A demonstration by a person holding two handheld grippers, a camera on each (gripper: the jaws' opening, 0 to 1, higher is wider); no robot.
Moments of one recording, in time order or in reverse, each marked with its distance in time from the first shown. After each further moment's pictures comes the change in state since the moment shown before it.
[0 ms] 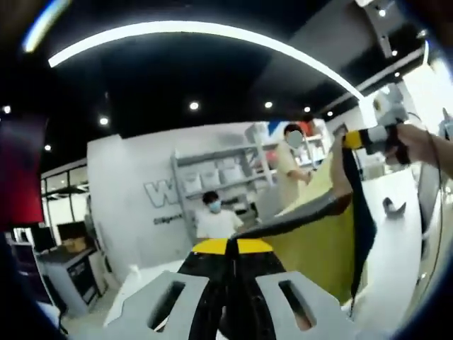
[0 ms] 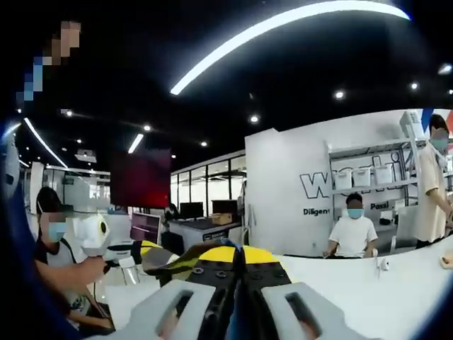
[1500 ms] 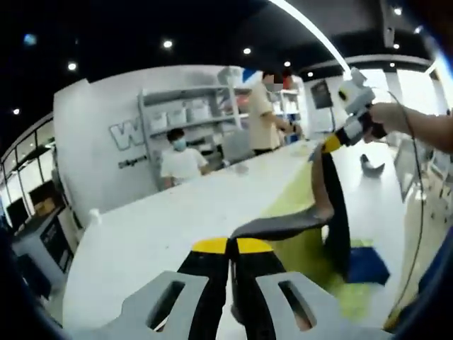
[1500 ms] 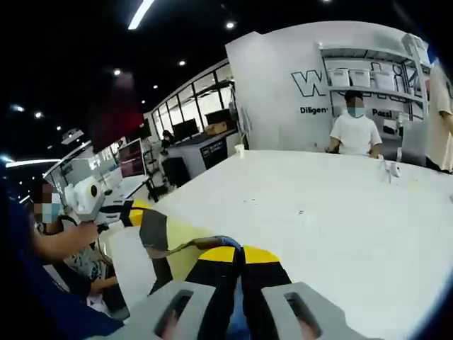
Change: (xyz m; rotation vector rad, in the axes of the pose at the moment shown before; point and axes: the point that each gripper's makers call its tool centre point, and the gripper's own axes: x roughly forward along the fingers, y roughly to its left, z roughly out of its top) left arm 0.040 -0.040 -0.191 -0.093 0.362 -0.213; right arm 0.025 -0.089 -0.235 0.213 0.595 -0.014
